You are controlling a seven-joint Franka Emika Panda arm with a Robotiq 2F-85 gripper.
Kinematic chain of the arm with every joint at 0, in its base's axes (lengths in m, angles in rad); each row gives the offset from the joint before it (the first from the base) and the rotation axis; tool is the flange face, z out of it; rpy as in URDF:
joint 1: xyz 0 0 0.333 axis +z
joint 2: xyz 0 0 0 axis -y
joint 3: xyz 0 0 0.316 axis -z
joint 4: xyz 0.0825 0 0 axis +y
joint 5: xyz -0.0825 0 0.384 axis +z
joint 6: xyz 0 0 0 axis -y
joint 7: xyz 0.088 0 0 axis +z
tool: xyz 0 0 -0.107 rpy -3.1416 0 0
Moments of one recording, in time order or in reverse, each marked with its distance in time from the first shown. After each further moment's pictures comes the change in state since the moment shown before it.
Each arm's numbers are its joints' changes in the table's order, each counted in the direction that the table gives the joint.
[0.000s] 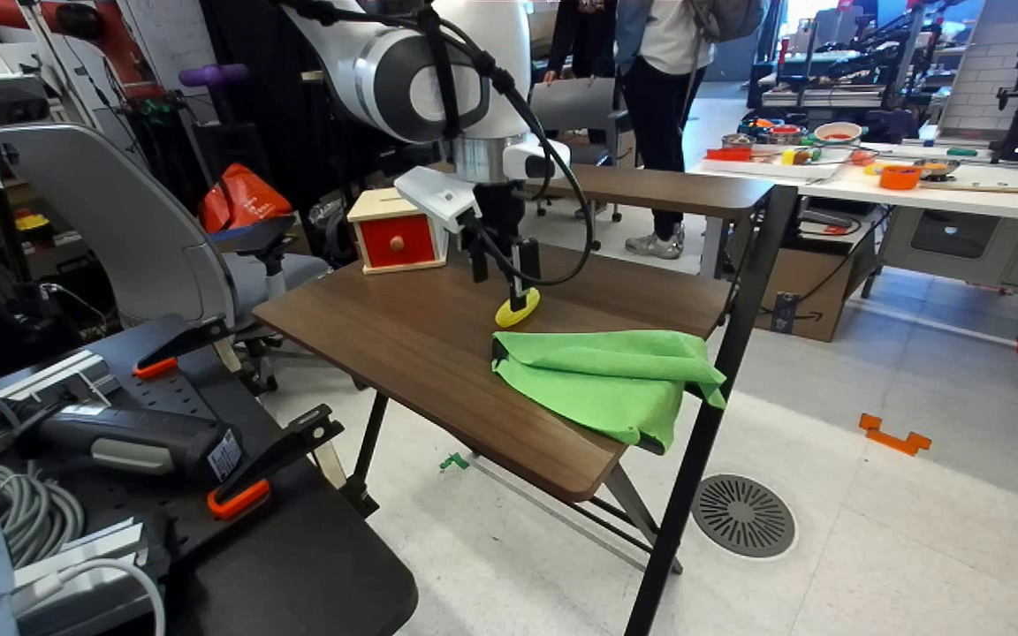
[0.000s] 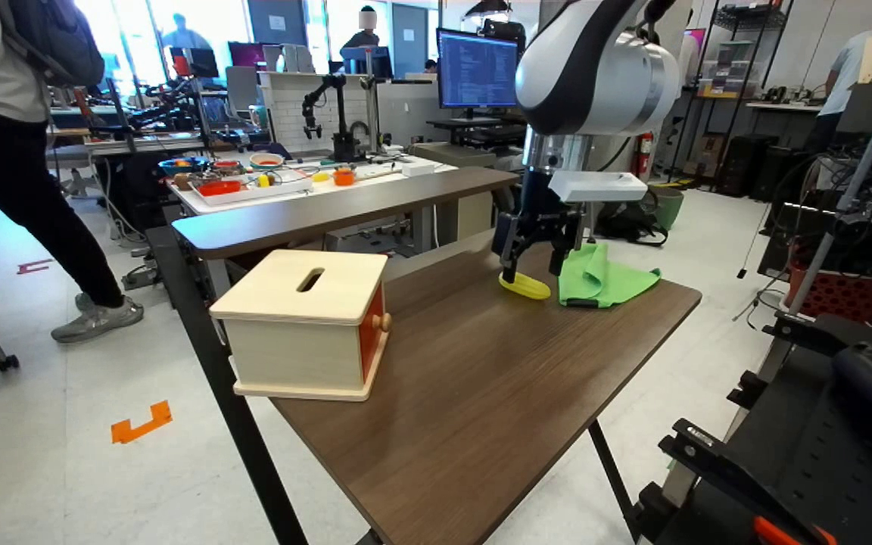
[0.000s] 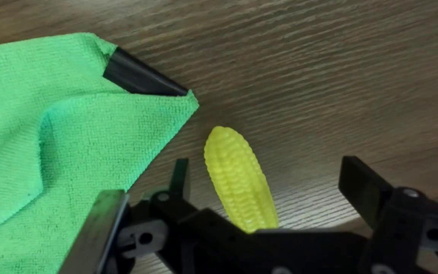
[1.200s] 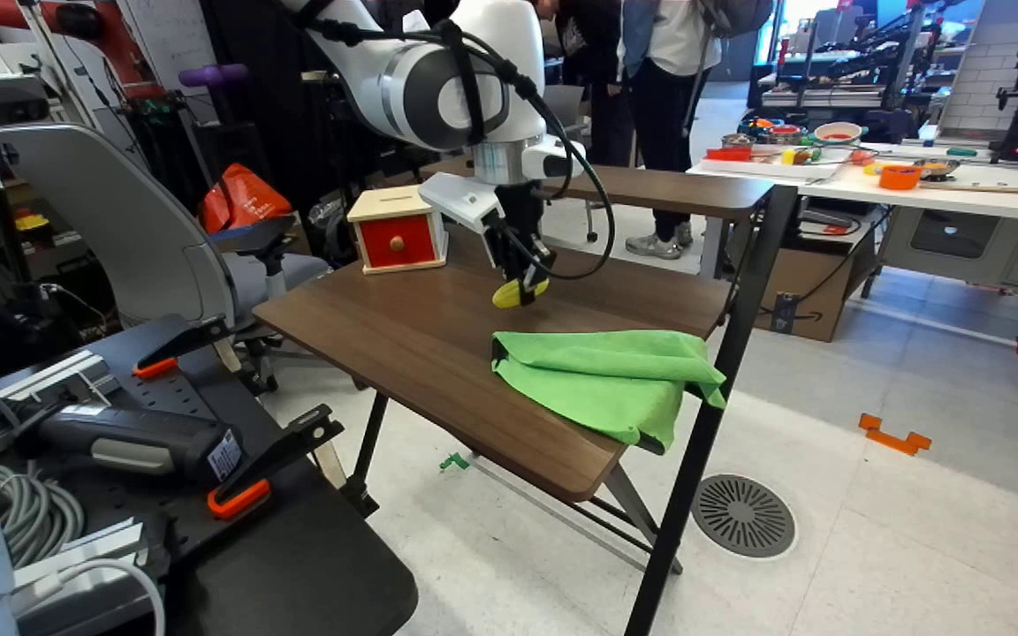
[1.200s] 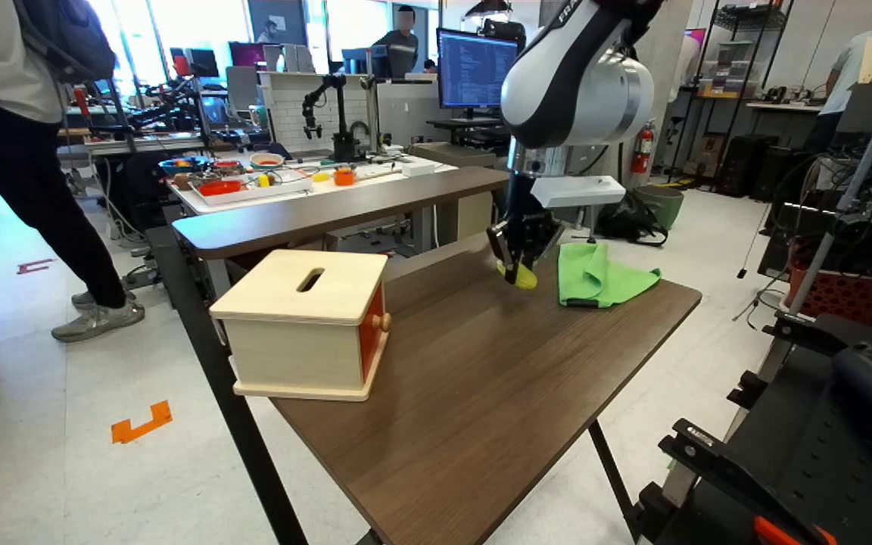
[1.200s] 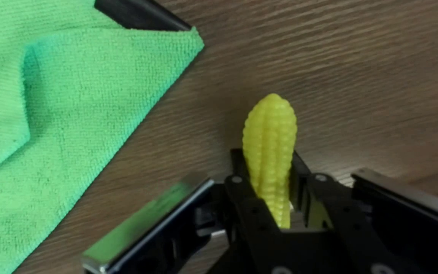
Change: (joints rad) arm 0.008 -0.078 0.010 -0.122 -0.052 0.002 -0.038
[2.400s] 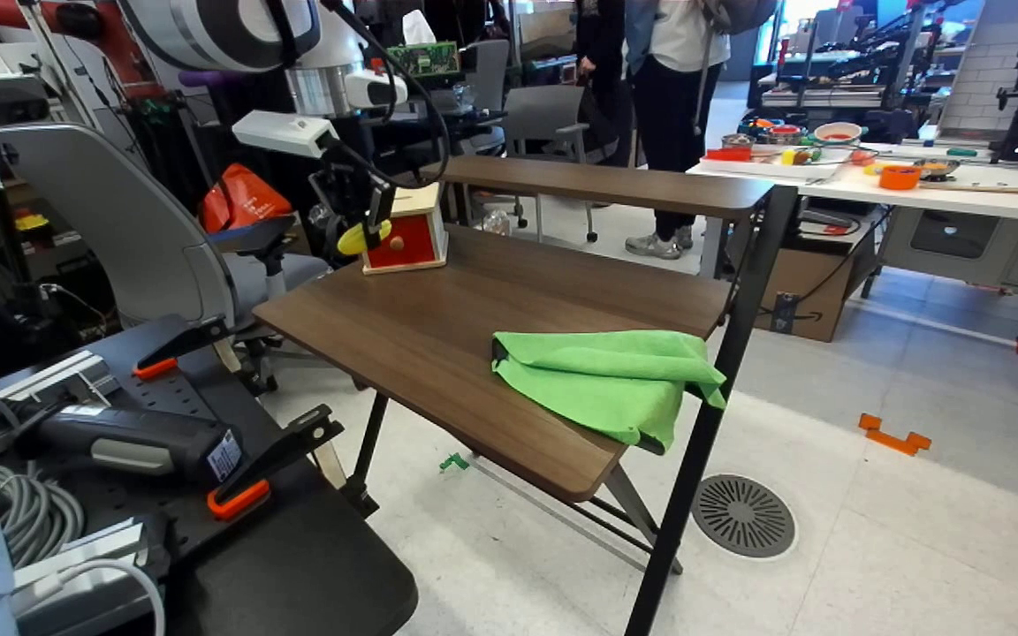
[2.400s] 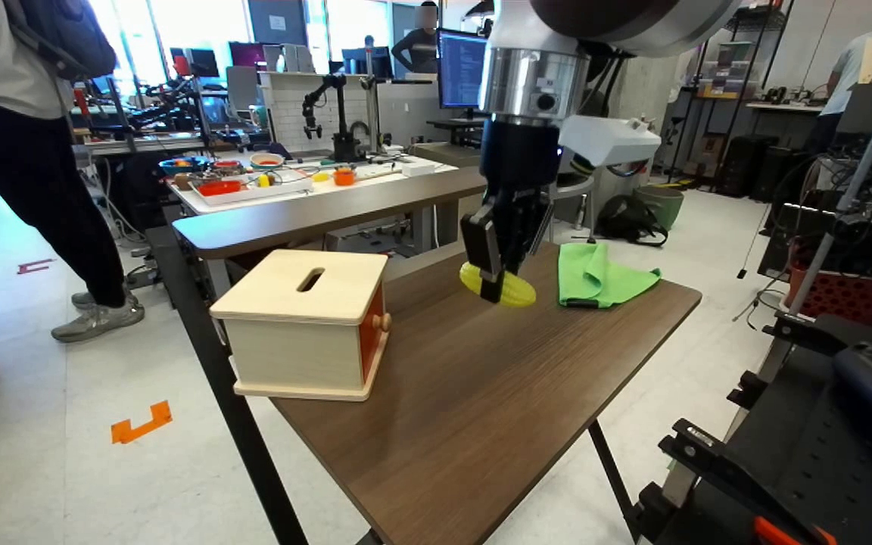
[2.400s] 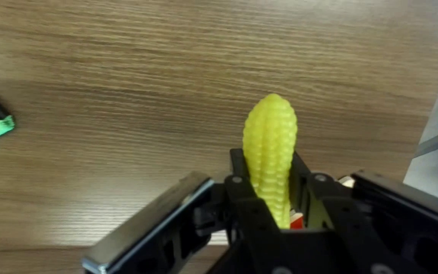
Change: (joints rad) arm 0.128 0.421 -0.160 0.522 -0.092 0.089 0.065
